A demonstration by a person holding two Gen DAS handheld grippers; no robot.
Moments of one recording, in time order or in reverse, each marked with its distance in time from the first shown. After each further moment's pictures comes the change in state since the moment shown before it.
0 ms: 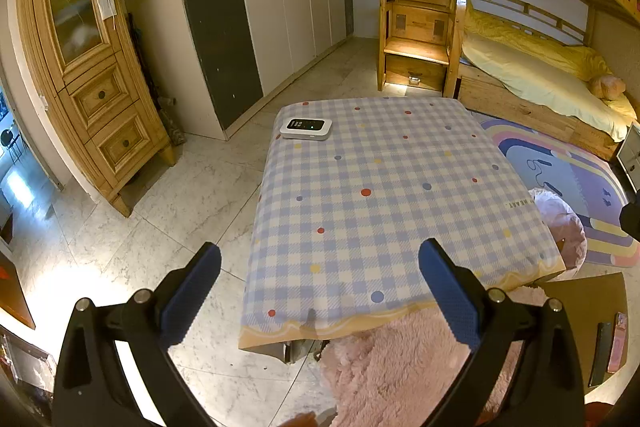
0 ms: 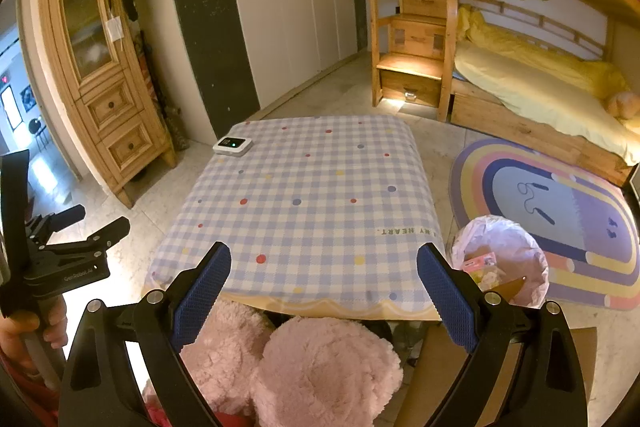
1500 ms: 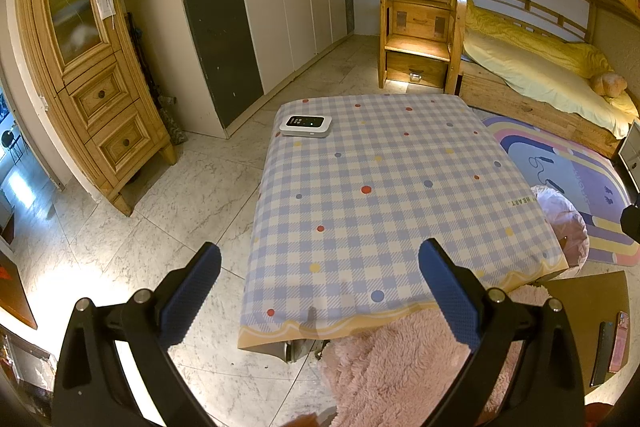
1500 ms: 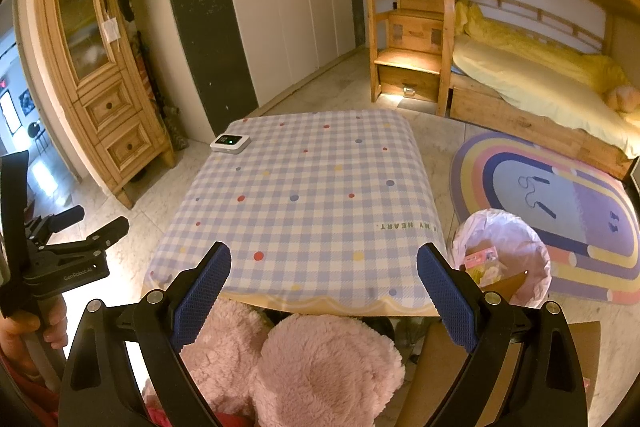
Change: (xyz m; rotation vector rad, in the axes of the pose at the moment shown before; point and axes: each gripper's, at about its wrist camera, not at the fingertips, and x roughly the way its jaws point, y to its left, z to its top) left arm 0.004 -0.002 0.000 0.000 0.007 0.005; right arm 0.000 -0.002 0.001 0.004 0.002 0.000
